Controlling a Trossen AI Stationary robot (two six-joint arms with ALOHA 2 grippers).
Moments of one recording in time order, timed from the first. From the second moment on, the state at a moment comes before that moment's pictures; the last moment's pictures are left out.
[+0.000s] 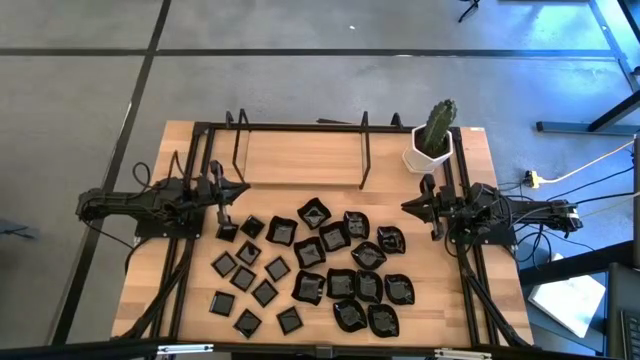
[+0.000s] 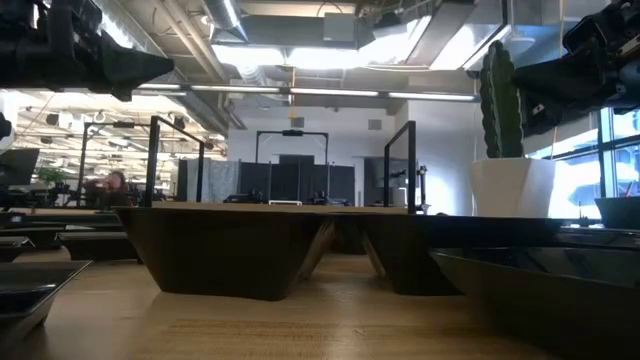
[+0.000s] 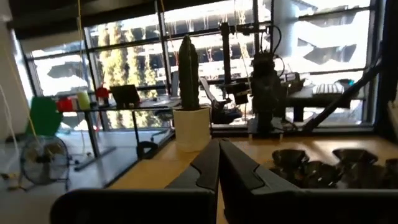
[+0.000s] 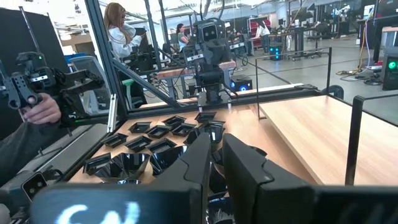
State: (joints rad) left arm 0.00 0.01 0.01 0.16 -0.27 0.16; right arm 0.00 0.03 0.01 0.08 -0.03 0.15
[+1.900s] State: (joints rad) left arm 0.00 0.03 0.01 0.11 -0.27 0.14; right arm 0.00 1.01 0.96 -0.94 0.29 0.15
